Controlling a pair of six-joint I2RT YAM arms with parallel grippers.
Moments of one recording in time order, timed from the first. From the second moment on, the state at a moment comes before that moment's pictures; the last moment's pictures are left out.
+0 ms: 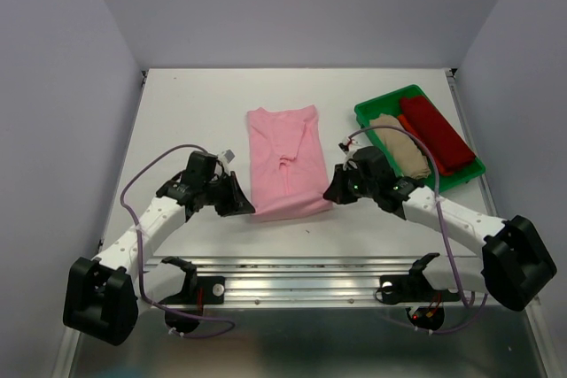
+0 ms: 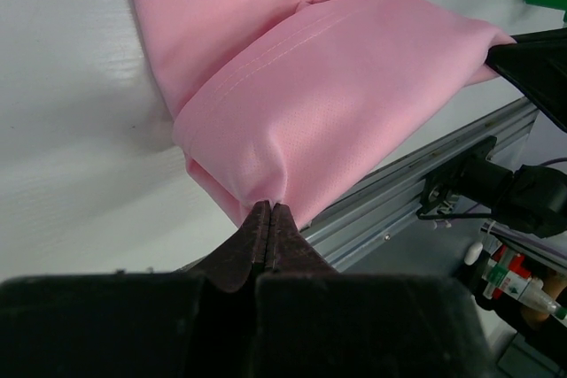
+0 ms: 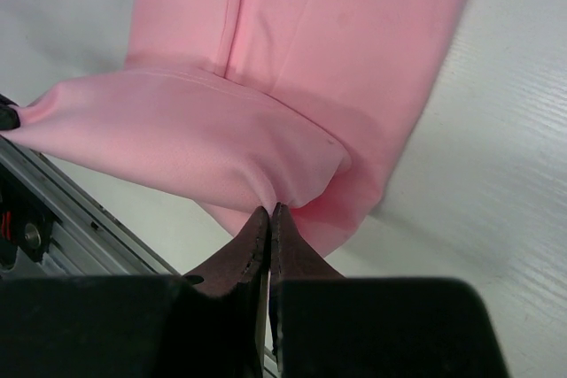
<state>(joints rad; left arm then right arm) -0.35 1.05 0.62 -0.52 0.47 -0.64 0.62 1.24 0.67 -0.14 -0.23 0.48</state>
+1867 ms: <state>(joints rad) -0.35 1.10 0.63 -0.62 0.46 -0.64 0.64 1.07 0.59 -0.32 -0.17 0.56</state>
